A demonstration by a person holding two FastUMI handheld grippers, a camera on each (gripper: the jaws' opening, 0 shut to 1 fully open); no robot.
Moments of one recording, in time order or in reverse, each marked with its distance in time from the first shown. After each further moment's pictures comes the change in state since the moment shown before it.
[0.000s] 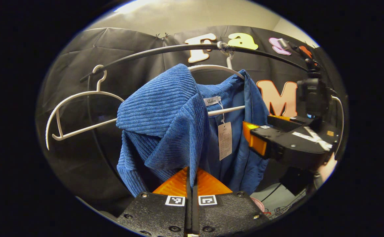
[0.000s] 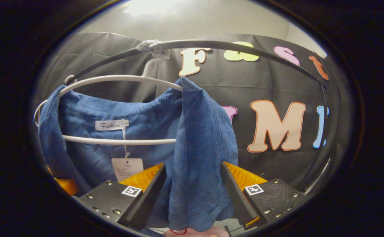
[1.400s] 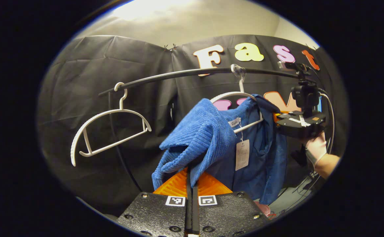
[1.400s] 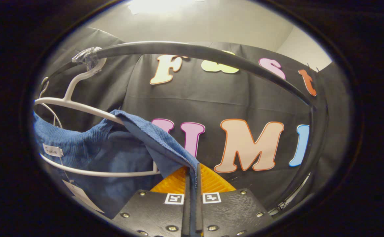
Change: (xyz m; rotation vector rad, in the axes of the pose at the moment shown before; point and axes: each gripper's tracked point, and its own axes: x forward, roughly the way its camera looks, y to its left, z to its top) left arm -0.031 0.030 0.048 -0.038 -0.094 0.080; right arm 0.056 -0.096 0.065 -0.092 -0.110 -0.196
